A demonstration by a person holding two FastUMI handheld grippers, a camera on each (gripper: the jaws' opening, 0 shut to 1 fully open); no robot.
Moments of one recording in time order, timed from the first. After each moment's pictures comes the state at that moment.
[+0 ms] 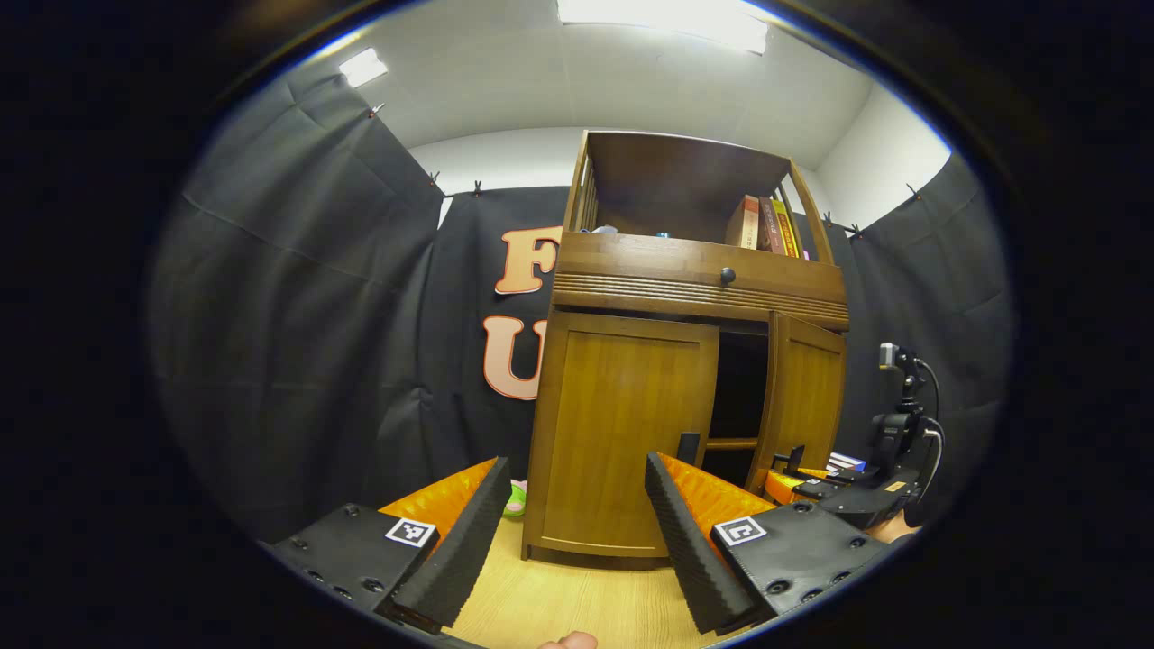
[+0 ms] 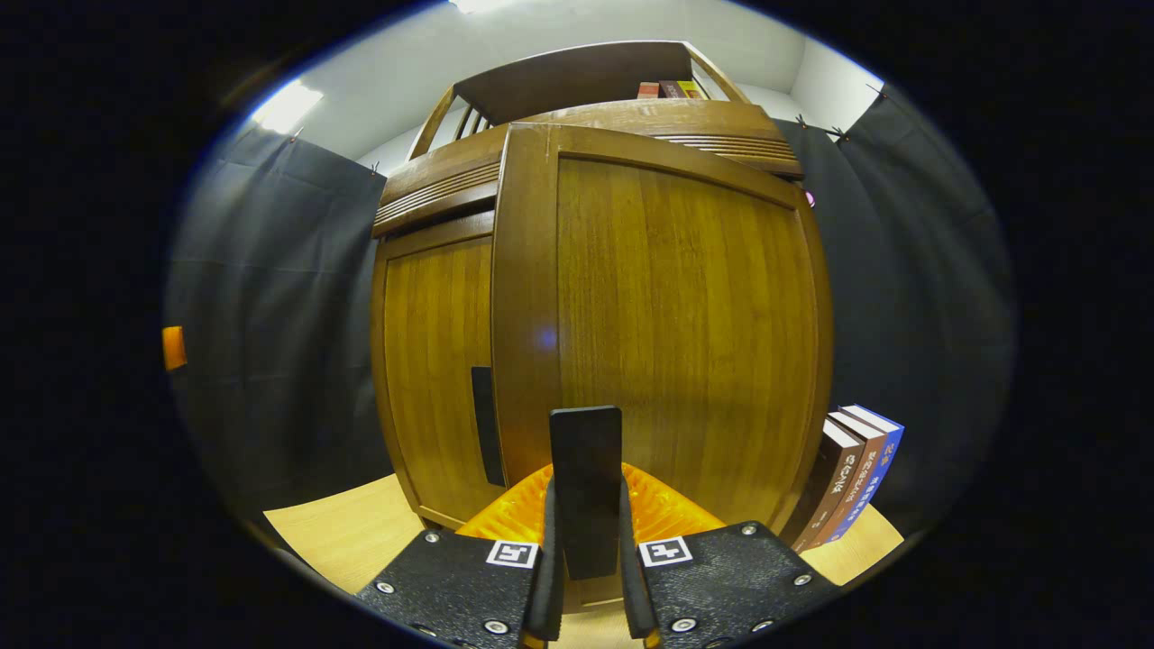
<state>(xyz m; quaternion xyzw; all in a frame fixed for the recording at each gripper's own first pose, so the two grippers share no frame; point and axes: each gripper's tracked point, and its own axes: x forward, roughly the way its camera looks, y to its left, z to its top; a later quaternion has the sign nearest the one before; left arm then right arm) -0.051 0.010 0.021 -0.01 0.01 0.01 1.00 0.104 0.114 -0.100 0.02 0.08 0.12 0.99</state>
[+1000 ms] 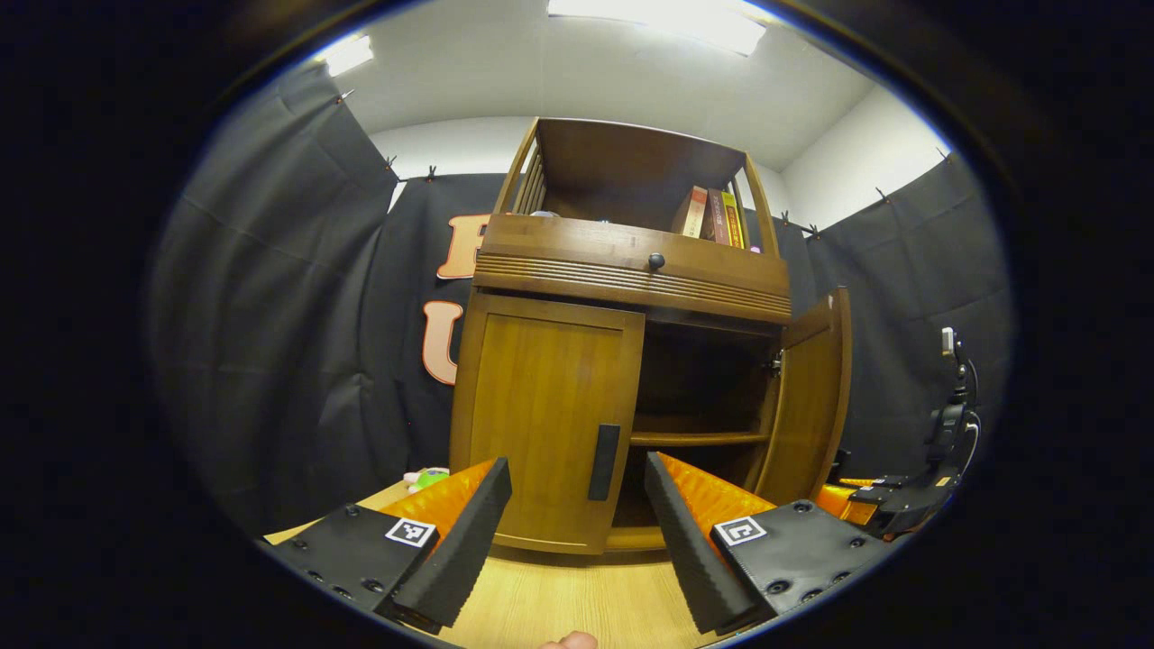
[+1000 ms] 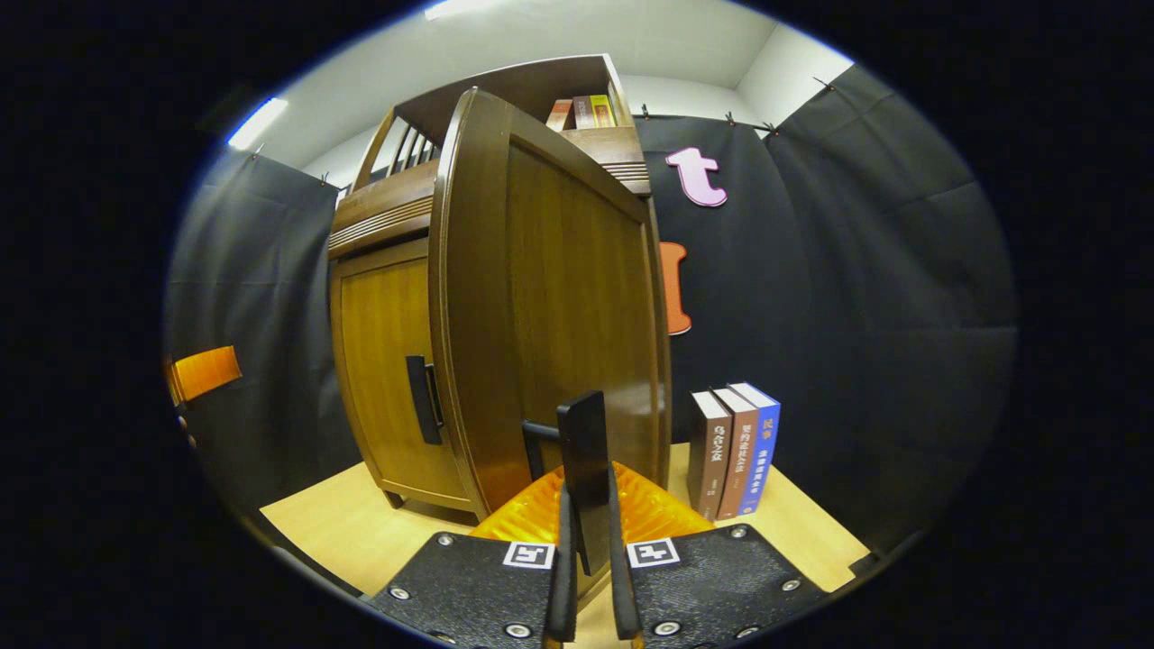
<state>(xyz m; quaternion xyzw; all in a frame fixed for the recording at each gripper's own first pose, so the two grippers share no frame) -0.042 -0.071 0.006 -0.03 0.03 -0.07 1.00 0.015 -0.022 -0.091 0.02 0.09 0.02 1.00</state>
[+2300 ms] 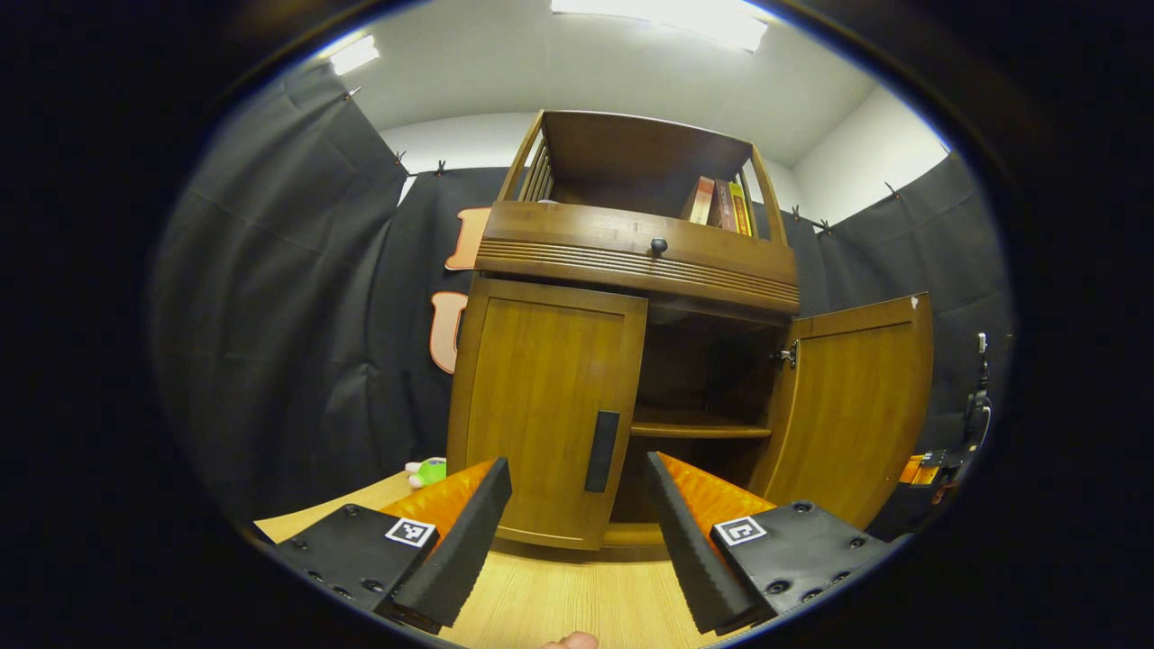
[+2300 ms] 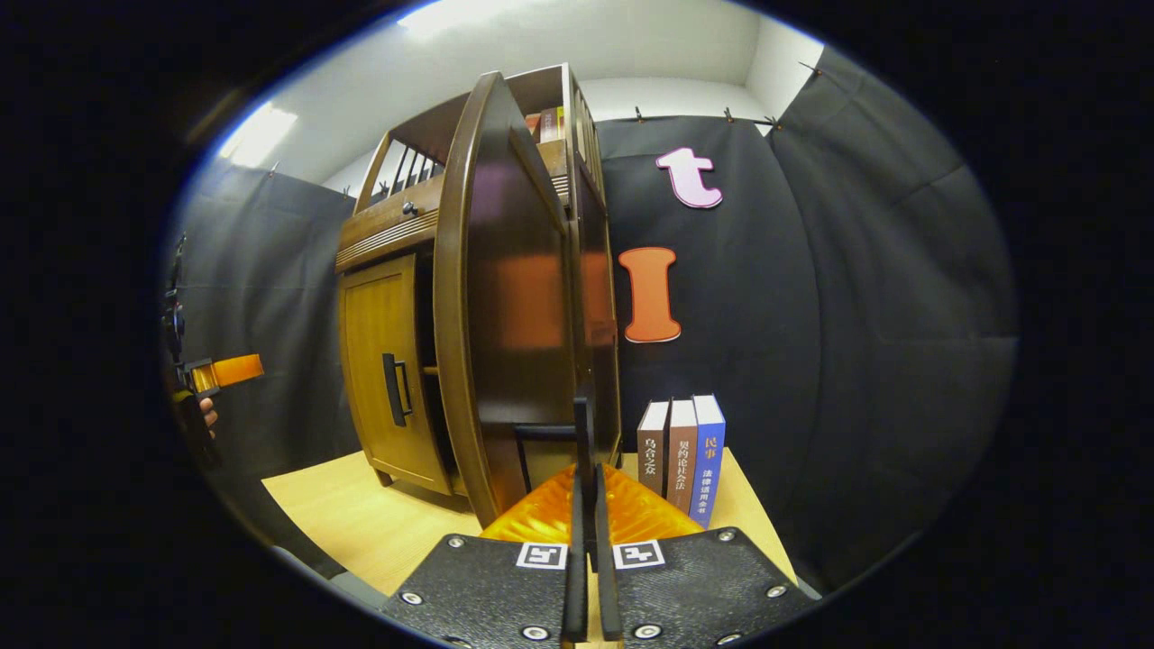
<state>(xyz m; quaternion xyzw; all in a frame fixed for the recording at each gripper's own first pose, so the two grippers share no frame) -0.039 -0.081 -0.019 -0.04 0.03 -0.04 1.00 0.000 -0.159 -0.087 0.02 0.08 0.09 0.99</state>
